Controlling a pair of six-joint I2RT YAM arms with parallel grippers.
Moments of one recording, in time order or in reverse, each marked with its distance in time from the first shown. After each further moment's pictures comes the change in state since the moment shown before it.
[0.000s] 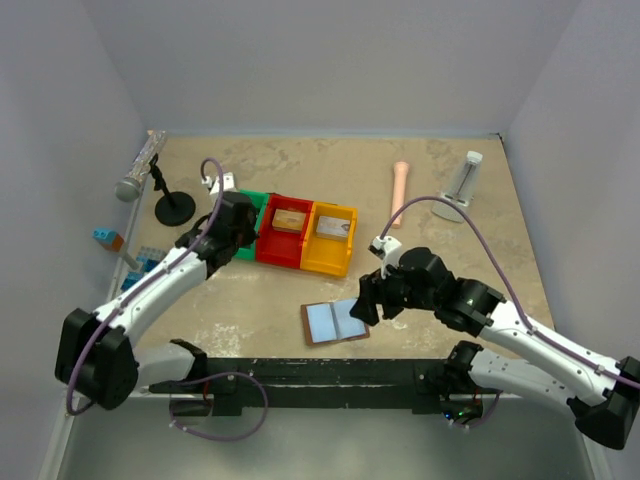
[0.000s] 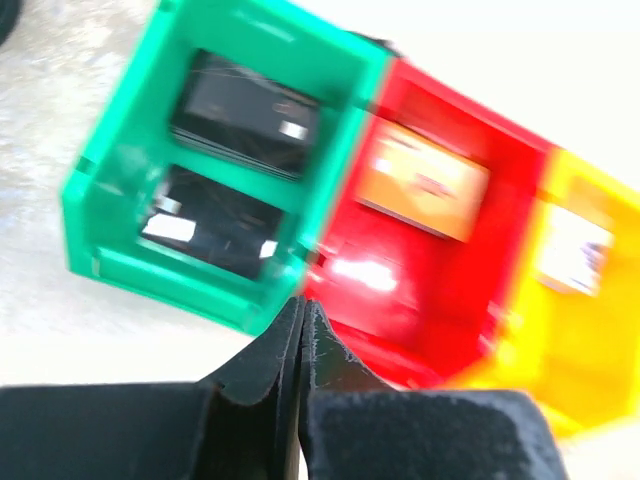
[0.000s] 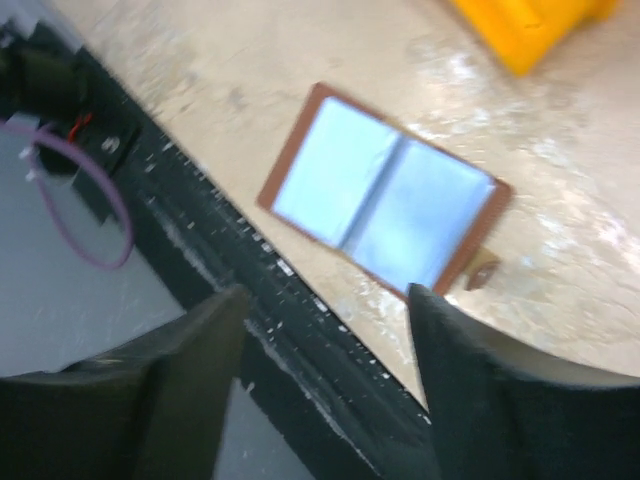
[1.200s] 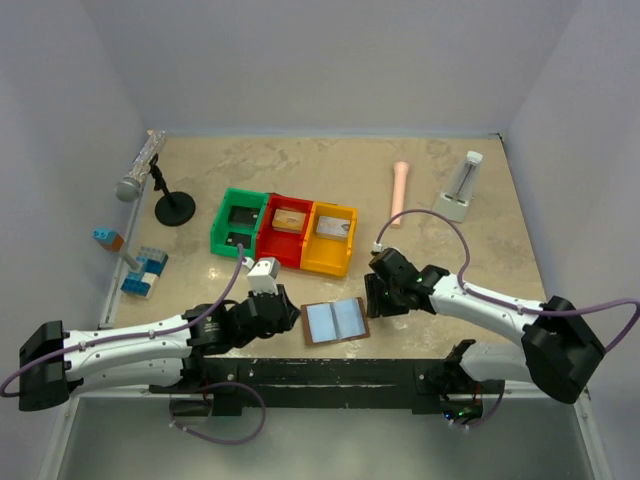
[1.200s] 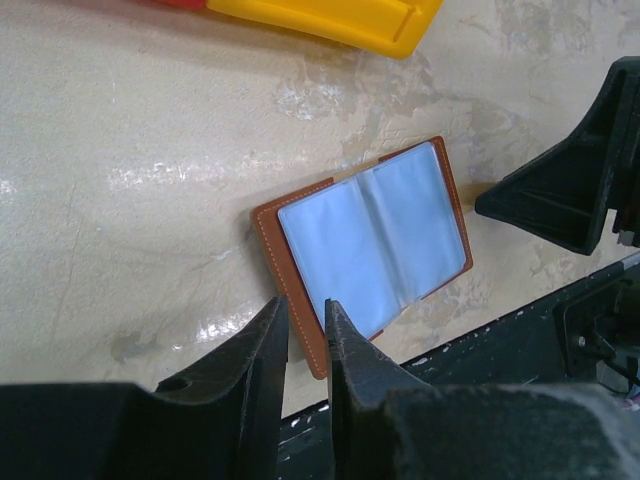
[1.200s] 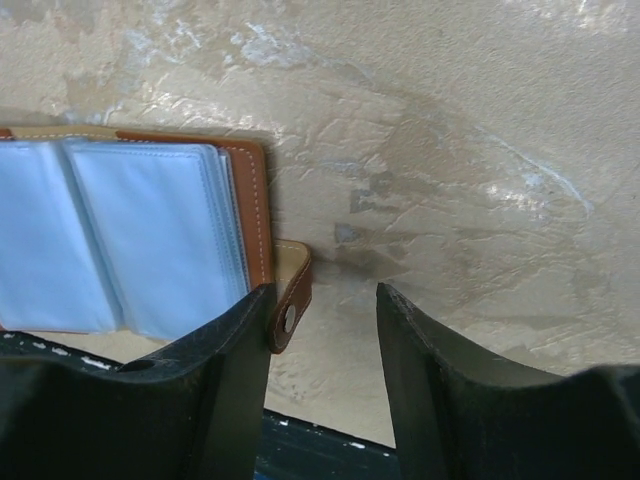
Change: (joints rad) left arm -0.781 -0.382 -0.409 0.026 -0.096 -0.429; right arm -0.092 0.404 -0.092 0.029 0.249 0.199
